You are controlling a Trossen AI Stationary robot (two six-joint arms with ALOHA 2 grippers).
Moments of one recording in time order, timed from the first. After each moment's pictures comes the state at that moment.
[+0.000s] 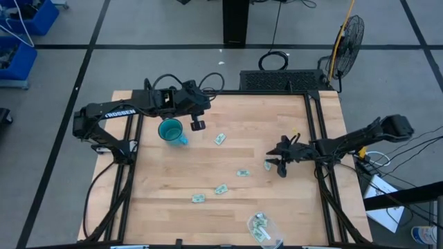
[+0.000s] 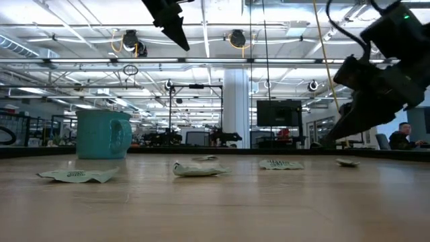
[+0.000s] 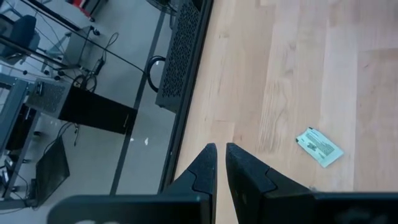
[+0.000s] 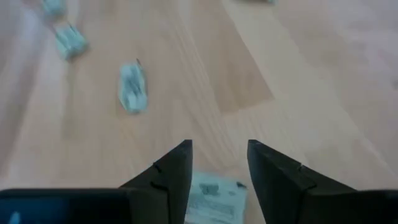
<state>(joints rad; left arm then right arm) 0.22 1.49 1.49 -0.79 -0.37 0.31 0.14 0.98 0.15 0.16 0.21 0.34</state>
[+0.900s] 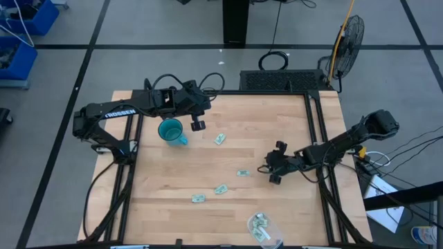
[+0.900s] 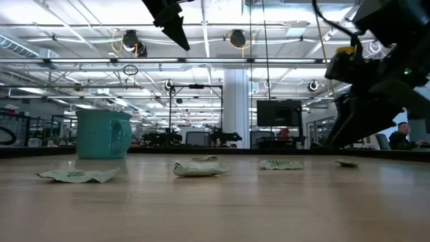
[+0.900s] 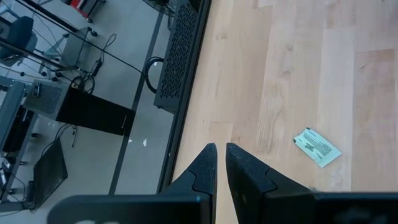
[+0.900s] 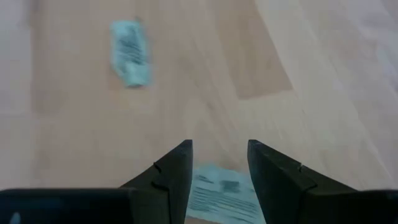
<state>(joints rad) 0.22 1.49 1.49 -0.79 -0.36 0.31 0.35 1.26 0.39 -0.09 0.42 0.41</state>
